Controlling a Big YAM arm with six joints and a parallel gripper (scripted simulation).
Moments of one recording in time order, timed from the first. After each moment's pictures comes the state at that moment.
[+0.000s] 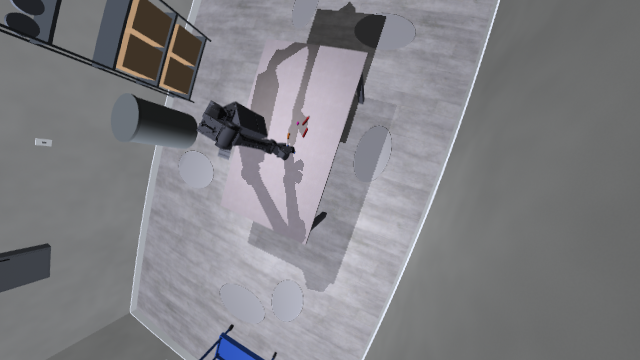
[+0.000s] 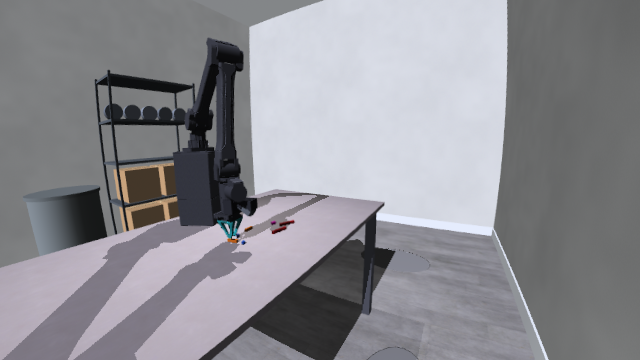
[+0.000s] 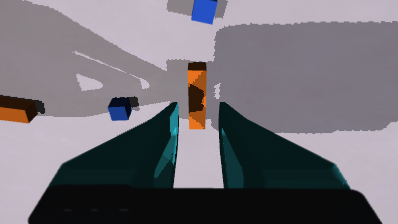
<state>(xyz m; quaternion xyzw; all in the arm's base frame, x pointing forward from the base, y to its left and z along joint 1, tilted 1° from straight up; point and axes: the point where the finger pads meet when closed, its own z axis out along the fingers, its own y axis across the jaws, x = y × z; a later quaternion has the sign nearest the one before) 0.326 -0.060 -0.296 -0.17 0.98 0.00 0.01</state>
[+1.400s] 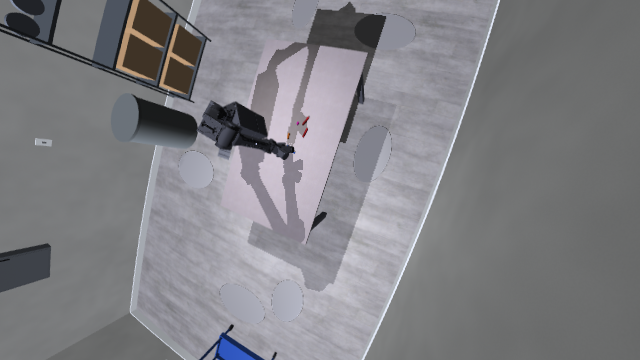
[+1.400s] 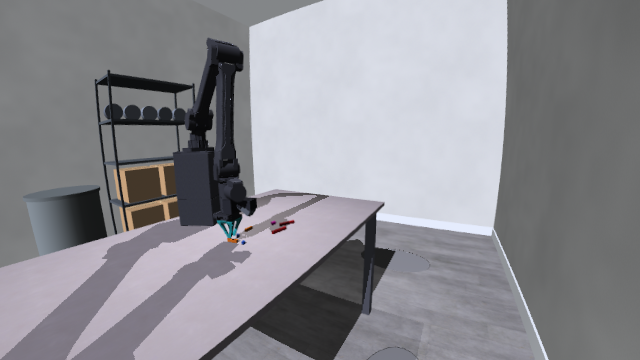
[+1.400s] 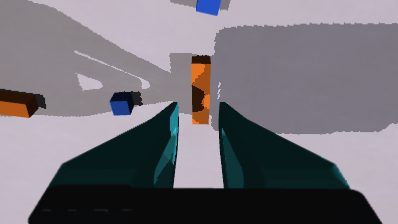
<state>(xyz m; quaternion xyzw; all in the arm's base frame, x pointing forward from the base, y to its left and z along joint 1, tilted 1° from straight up) 0.322 -0.059 -0.296 -0.17 0.98 0.00 0.01</state>
